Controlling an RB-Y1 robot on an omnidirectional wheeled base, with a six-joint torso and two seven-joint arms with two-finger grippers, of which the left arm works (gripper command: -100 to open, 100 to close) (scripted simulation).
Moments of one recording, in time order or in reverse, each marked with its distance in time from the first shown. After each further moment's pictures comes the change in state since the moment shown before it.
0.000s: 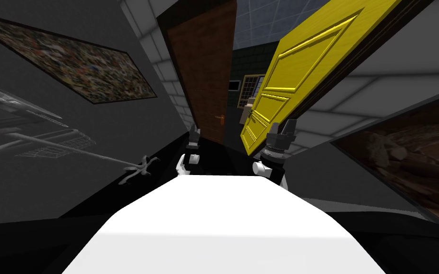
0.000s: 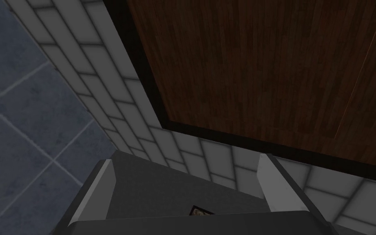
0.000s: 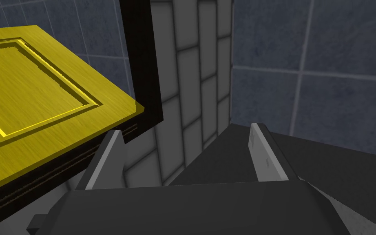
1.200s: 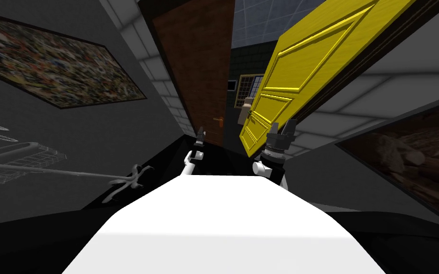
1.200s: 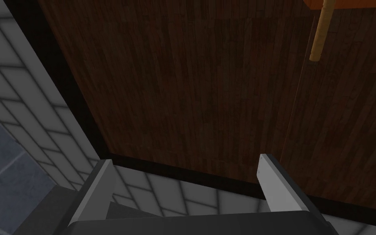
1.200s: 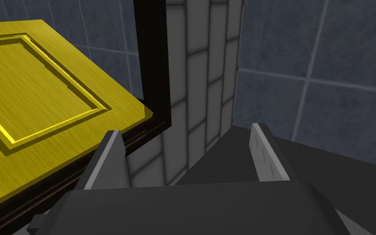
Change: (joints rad) arm -0.199 0.008 -0.018 0.353 0.038 -0.008 -0.012
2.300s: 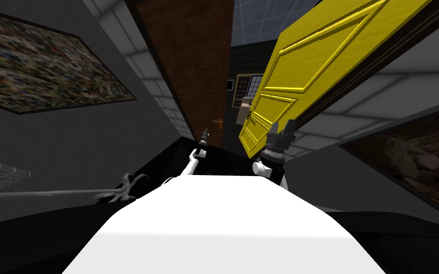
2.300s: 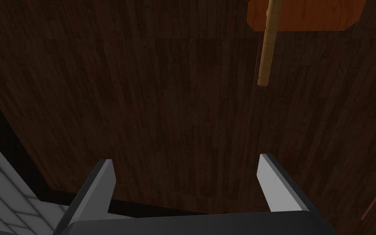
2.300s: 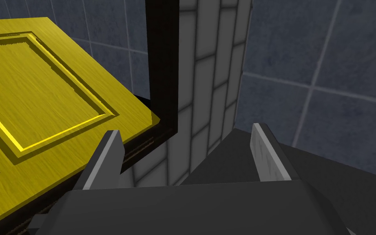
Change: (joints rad) arm -0.164 -0.014 -0.017 0.294 0.029 -0.001 -0.015
